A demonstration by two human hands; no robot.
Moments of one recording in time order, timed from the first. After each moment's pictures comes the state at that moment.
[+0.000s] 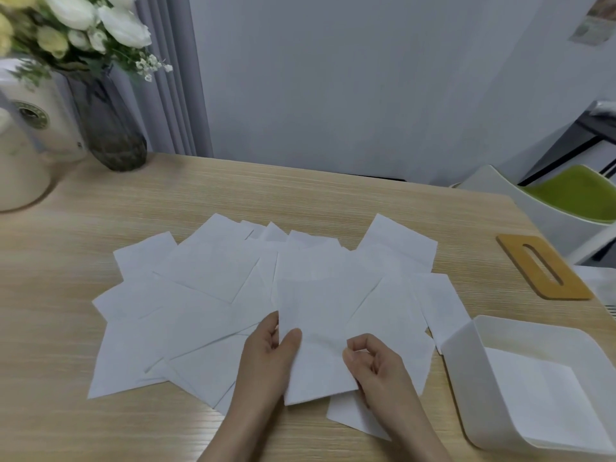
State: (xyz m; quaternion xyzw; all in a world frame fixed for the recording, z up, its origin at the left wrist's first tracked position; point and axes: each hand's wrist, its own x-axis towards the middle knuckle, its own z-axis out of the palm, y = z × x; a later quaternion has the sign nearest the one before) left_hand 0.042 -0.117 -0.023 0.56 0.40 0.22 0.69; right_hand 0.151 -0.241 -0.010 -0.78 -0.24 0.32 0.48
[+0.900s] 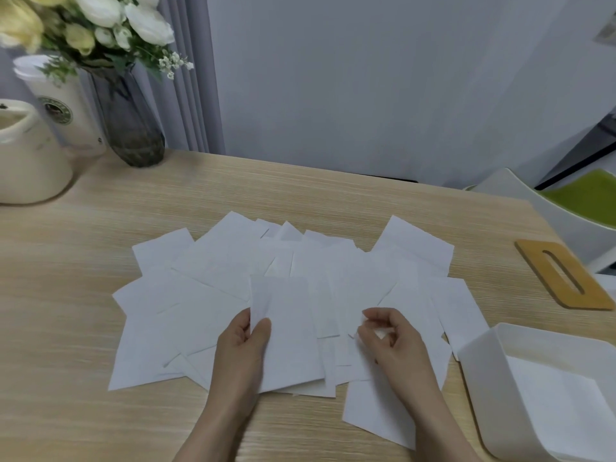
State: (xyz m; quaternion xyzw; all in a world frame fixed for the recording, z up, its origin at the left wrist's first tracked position) left_hand 0.017 -0.086 -0.033 0.49 0.45 0.28 0.69; right_hand 0.170 -0.217 -0.007 -0.83 -0.22 0.21 0.47
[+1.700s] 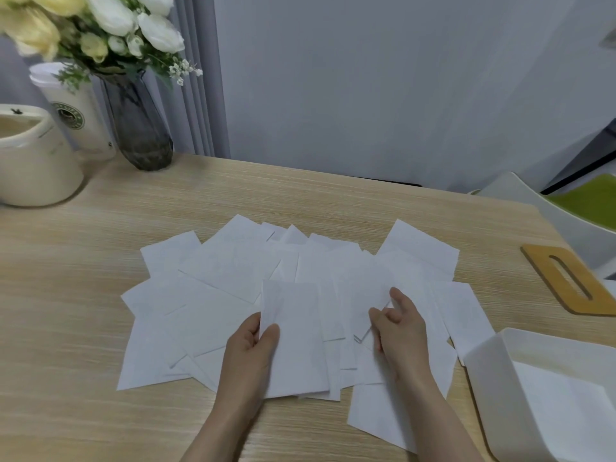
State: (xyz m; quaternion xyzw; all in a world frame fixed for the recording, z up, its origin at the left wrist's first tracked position) left_hand 0.015 -0.086 -0.033 0.51 0.44 0.26 0.69; right_hand 0.187 -0.193 -0.016 -0.80 -0.12 0.23 0.54
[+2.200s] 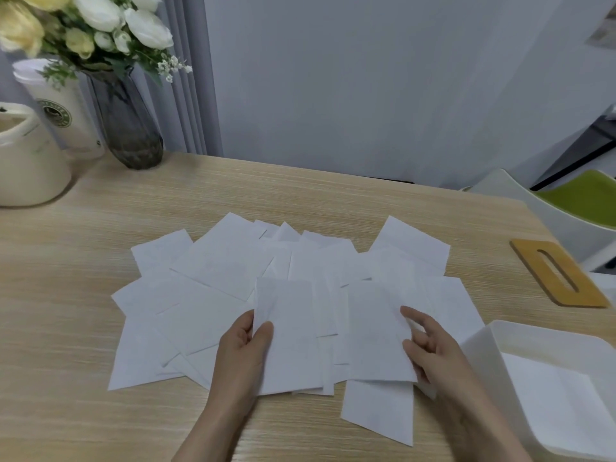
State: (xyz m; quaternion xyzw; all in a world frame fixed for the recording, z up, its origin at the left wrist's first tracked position) left_hand 0.015 -0.088 -0.027 0.51 0.44 0.26 0.69; right_hand 0.212 -0.261 -0.013 -0.81 -0.18 0.31 0.46
